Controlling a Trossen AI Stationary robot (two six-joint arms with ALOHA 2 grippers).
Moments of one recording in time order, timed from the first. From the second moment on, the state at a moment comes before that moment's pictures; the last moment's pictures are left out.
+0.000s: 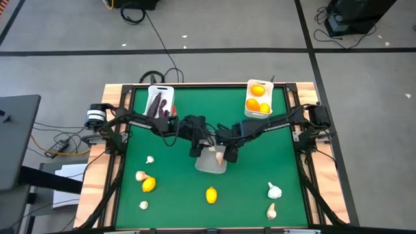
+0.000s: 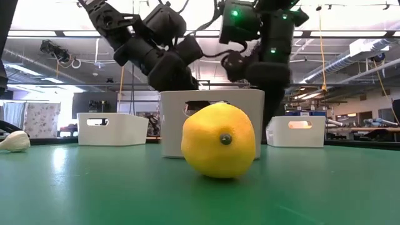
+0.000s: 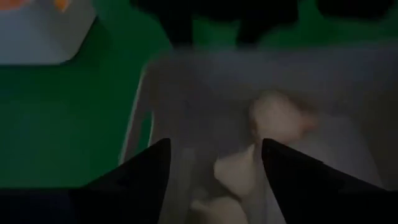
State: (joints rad) left arm 0.10 1.69 0.89 0.19 0.12 0.18; right arm 0.04 1.82 1.24 -0.81 0.11 0.39
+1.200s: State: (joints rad) left arm -0.51 1.32 0.89 -0.54 -0.34 -0.58; right arm 0.44 1.62 1.23 -0.91 0.51 0.82
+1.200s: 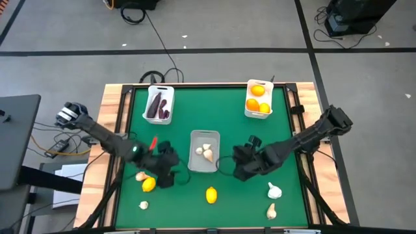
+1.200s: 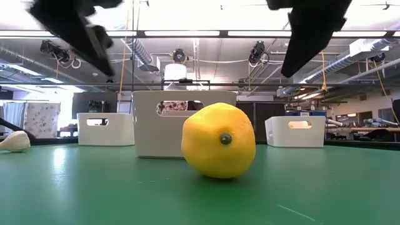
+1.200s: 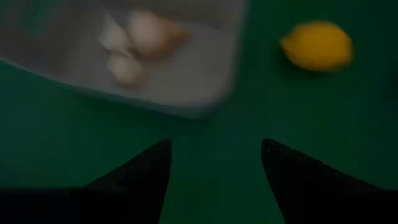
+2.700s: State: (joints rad) left arm -0.87 1.55 0.92 -0.90 -0.20 -1.46; right arm 0.61 1.62 1.13 -0.43 0.63 0.78
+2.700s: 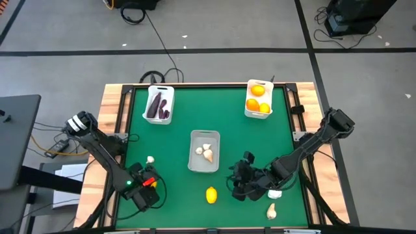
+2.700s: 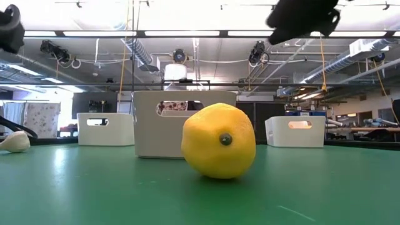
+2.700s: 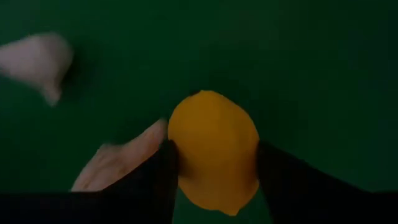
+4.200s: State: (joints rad) left arm -0.47 1.55 1.15 -0.17 -0.84 0.06; right arm 0.27 1.62 0.79 0.79 0.38 0.28
